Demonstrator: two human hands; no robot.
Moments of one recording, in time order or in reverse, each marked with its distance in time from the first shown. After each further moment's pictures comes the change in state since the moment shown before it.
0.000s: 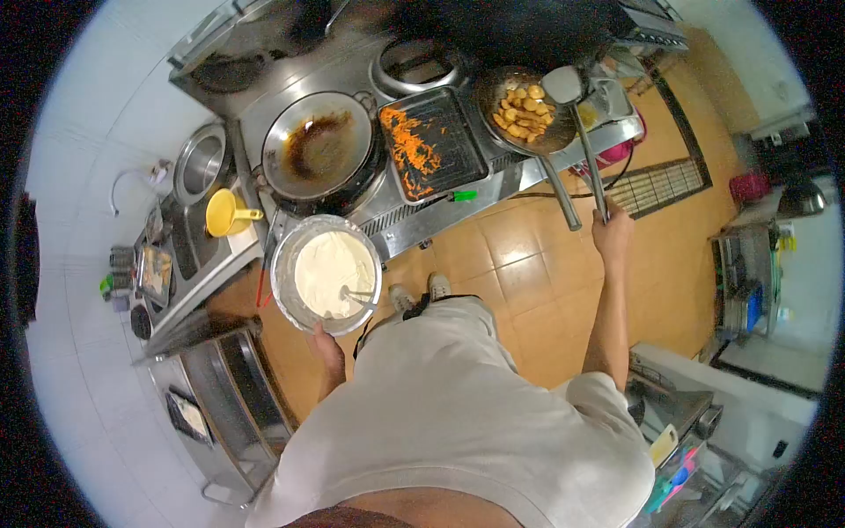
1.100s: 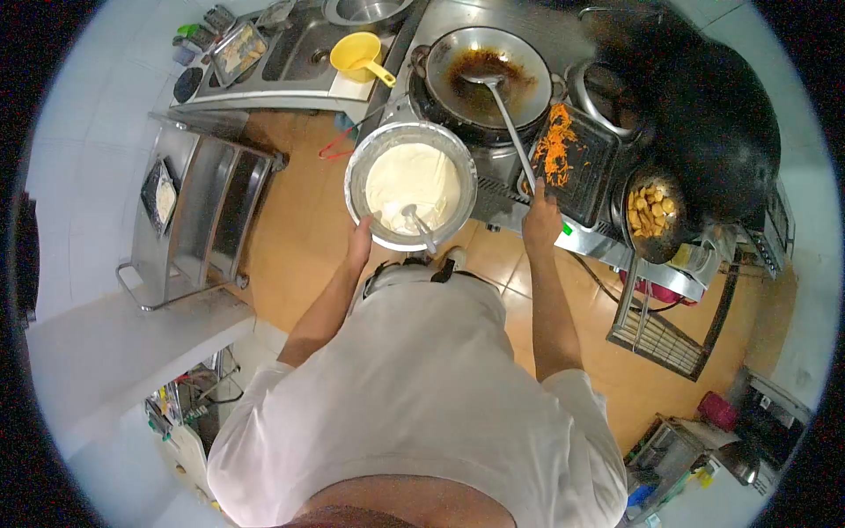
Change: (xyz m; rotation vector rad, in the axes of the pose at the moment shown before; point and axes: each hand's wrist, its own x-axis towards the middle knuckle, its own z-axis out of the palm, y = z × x) left_hand -0.016 0.020 0.032 0.040 0.122 0.057; right_hand -0.062 -0.233 0.221 -0.195 -0.412 -0.662
